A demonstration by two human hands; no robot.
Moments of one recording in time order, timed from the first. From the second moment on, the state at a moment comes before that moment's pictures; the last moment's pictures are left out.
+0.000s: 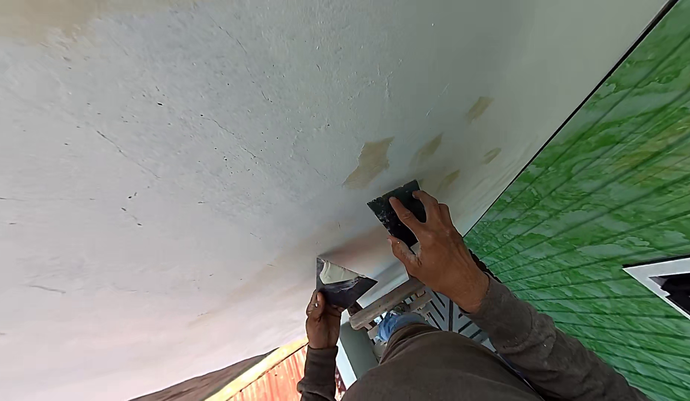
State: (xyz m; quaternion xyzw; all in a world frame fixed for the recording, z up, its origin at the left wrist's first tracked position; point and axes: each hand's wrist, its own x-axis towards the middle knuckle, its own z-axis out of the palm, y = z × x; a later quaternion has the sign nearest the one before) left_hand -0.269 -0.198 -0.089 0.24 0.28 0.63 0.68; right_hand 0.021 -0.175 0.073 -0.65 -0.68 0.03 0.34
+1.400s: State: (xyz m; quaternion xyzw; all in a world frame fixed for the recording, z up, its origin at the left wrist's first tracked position) left_hand -0.198 -0.163 -0.063 0.29 0.17 0.53 0.78; right_hand 0.161 -0.165 0.113 -0.56 -0.65 -0.04 0.51
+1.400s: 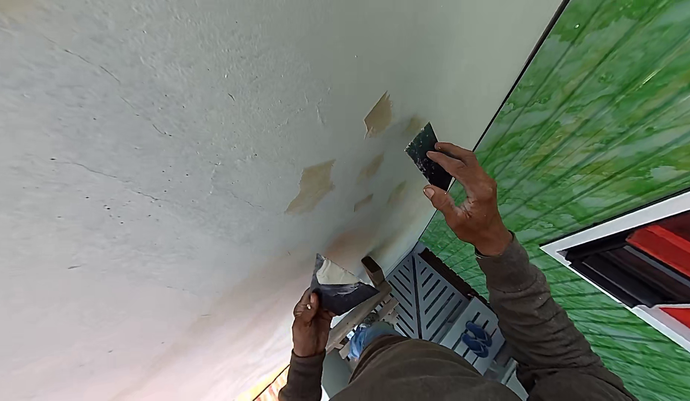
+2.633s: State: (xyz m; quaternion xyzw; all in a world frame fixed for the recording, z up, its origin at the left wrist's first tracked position) left_hand -0.230 -0.178 -0.084 0.26 0.23 0.51 0.79; right_hand 0.105 -0.128 0.185 -0.66 -0.56 -0.03 0.50
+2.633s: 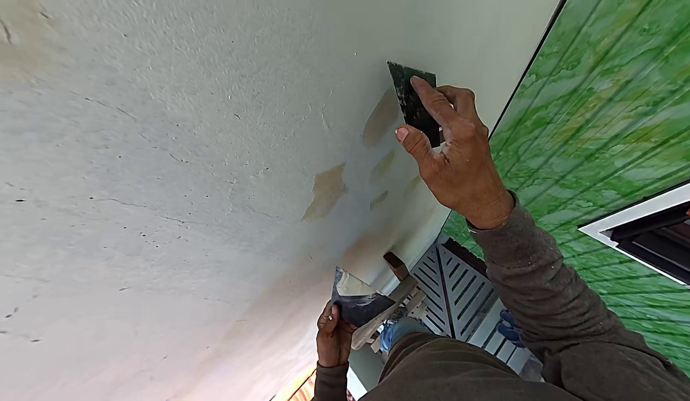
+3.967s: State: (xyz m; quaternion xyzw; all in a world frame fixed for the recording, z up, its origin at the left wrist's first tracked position) left_hand -0.246 -0.186 -0.097 0.25 0.29 0.49 0.78; right_hand 0.022 -0.127 0.134 -0.65 -0.54 0.05 0.53
